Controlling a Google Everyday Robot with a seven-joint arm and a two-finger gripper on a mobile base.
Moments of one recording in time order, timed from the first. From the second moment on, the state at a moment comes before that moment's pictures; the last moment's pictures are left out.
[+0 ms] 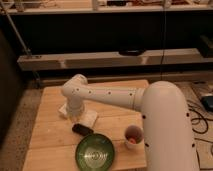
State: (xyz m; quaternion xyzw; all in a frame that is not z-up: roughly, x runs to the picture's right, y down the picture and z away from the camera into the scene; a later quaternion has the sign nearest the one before) arm -0.178 0.166 0.814 -0.24 -0.31 -0.58 0.71
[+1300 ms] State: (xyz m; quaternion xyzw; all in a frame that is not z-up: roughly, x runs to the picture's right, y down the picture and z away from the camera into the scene) arm -0.221 0.202 0.824 -0.25 -0.33 -0.60 0.68
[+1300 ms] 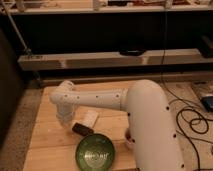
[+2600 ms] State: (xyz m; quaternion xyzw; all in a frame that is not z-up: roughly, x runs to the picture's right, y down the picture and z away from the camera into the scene) arm -0.181 0.227 0.835 -0.30 -0.32 -0.57 0.70
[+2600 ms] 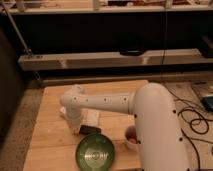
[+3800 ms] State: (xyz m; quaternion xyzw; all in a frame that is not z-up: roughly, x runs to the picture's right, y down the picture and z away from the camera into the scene) arm -0.098 0.236 0.828 -0.33 -0.28 -0.52 0.74
